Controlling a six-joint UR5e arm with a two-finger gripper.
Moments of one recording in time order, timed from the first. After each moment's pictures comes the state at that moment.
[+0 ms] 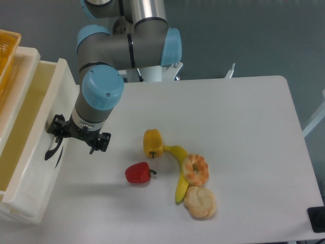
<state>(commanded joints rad) 2.20 -1.90 -1.52 -1.33 1.15 0.35</state>
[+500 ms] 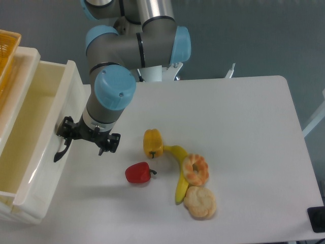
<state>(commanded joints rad) 2.23 -1.90 -1.52 -1.34 1.19 0.35</state>
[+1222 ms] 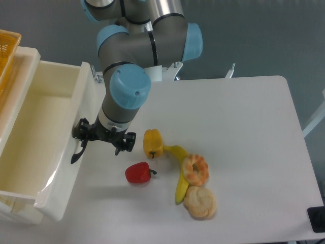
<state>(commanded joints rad) 2.29 -1.89 -1.52 -1.35 1.20 0.39</state>
